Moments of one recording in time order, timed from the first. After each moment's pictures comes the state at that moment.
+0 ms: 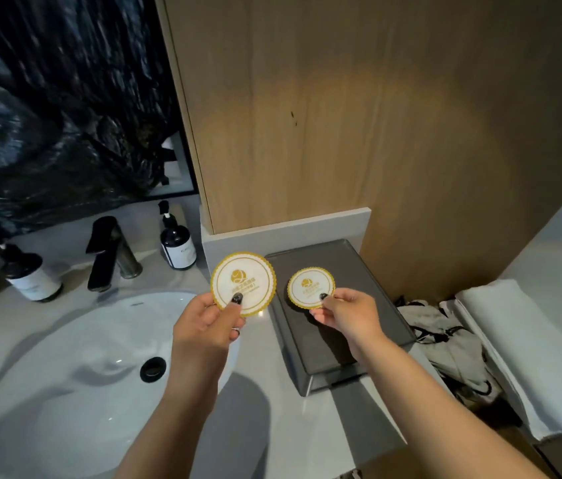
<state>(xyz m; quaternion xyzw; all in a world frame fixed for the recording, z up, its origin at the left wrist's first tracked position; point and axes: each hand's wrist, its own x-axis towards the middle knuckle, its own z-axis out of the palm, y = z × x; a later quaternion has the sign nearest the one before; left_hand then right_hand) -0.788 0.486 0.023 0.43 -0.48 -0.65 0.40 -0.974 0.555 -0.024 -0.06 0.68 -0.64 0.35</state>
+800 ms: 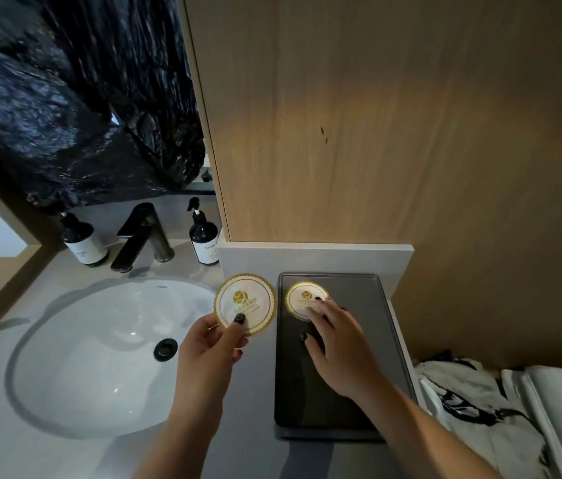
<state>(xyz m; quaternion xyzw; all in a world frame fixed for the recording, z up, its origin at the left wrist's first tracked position) -0.847 0.506 0.011 0.55 -0.41 -0.58 0.45 -1.042 0.536 -0.071 -0.65 0.74 -0.15 0.08</state>
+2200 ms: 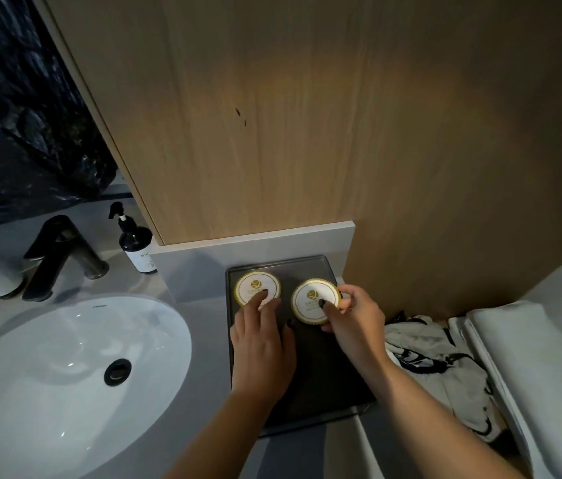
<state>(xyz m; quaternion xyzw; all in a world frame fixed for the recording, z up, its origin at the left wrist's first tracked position) -0.949 0.509 -0.073 0.43 -0.84 -0.18 0.26 -1.092 0.562 -0.056 -0.22 0.77 -0.55 0.23</state>
